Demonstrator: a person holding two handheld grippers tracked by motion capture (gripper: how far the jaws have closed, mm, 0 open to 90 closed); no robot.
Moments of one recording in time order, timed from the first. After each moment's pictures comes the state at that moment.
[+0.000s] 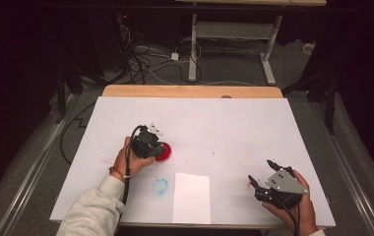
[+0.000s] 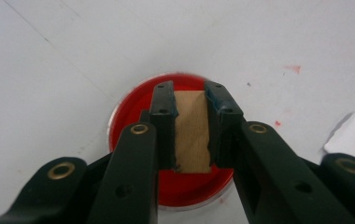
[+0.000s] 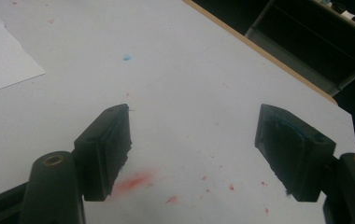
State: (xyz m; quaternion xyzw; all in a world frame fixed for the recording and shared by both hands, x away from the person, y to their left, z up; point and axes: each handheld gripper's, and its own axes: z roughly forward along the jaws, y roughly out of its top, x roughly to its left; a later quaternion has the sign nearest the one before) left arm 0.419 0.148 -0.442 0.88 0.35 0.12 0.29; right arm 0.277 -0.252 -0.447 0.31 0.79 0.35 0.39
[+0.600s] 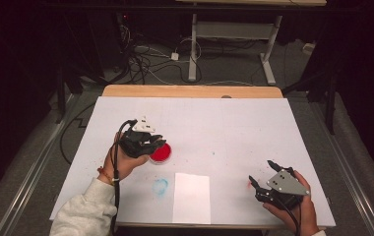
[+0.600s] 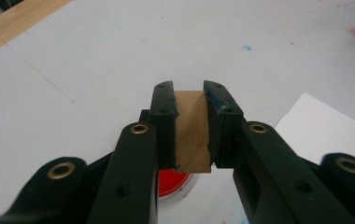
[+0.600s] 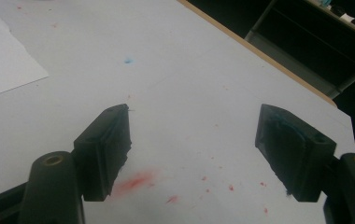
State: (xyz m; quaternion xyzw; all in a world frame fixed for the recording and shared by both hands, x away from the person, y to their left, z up) left arm 0.378 0.154 -0.385 0.87 0.30 0.13 0.37; right arm 0.274 -0.253 -0.445 0.31 0.79 0.36 0.39
